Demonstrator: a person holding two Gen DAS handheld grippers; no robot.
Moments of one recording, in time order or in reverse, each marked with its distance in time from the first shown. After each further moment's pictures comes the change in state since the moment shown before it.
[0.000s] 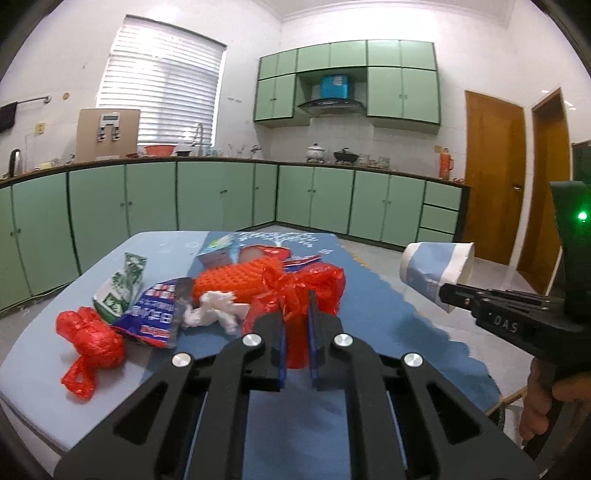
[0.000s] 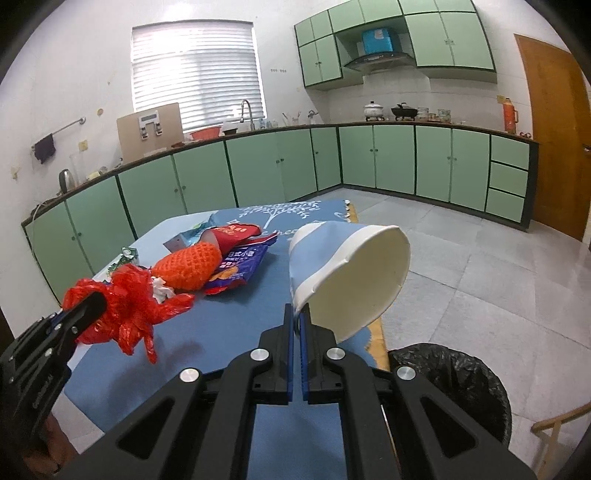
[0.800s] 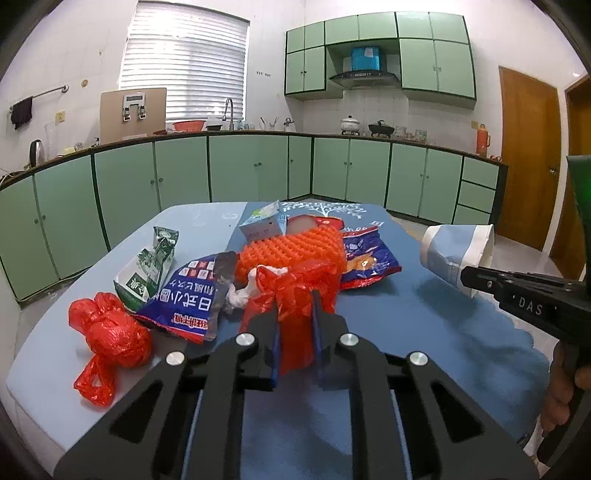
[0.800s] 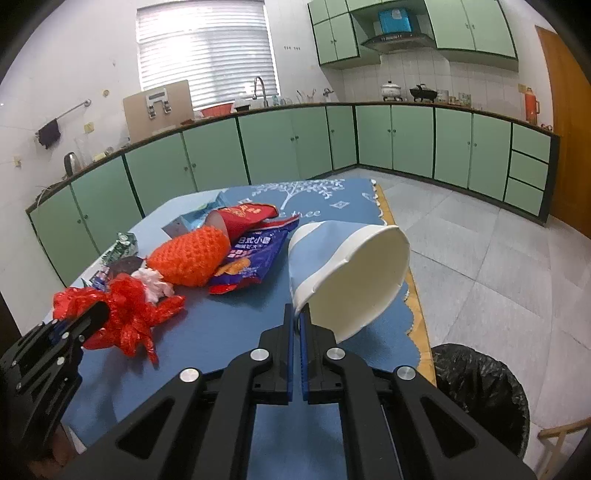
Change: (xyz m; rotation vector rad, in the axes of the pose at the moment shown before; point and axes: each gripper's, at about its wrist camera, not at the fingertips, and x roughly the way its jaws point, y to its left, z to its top) left arm 0.033 0.030 -0.006 -0.012 0.113 0.158; right arm 0.052 0.016 0.010 -0.030 0.089 0.059
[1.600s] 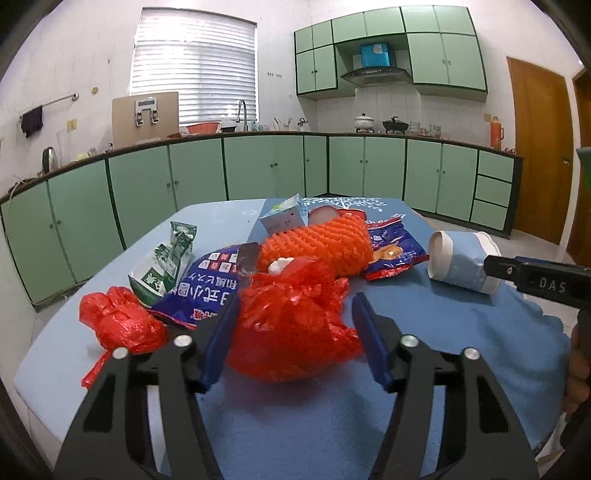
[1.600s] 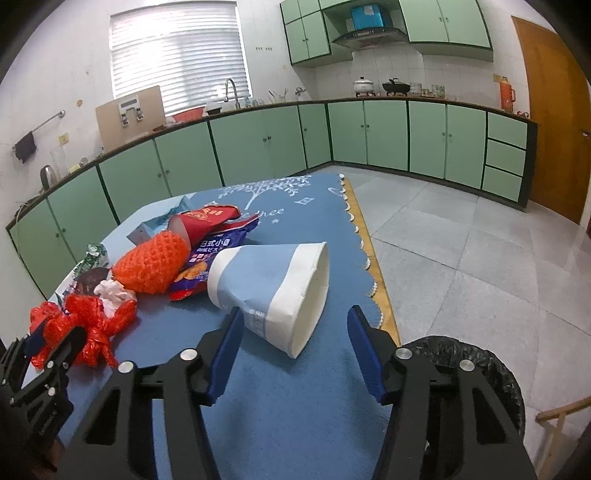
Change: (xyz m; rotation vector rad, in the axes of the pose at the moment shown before) left arm 0.010 0.005 -0.006 0.022 0.004 0.078; right arm 0.013 -0.024 -0.002 0.068 0.011 -0.085
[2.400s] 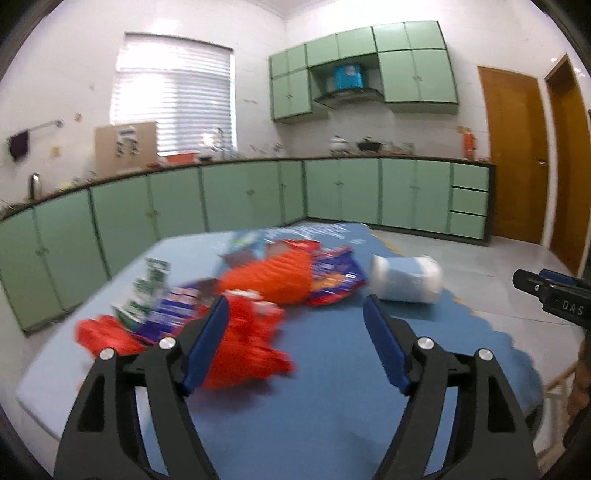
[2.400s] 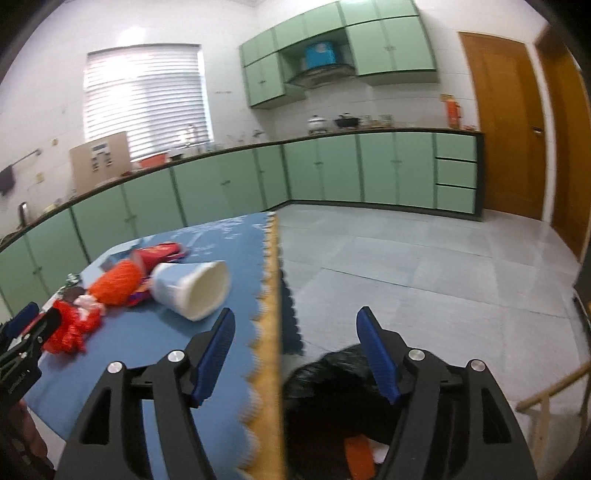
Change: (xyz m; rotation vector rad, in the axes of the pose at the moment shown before) left arm -0.036 -0.041 0.014 0.064 -0.111 -0.041; right arm -0.072 -0.062 -0.034 0.074 -0.179 -0.114
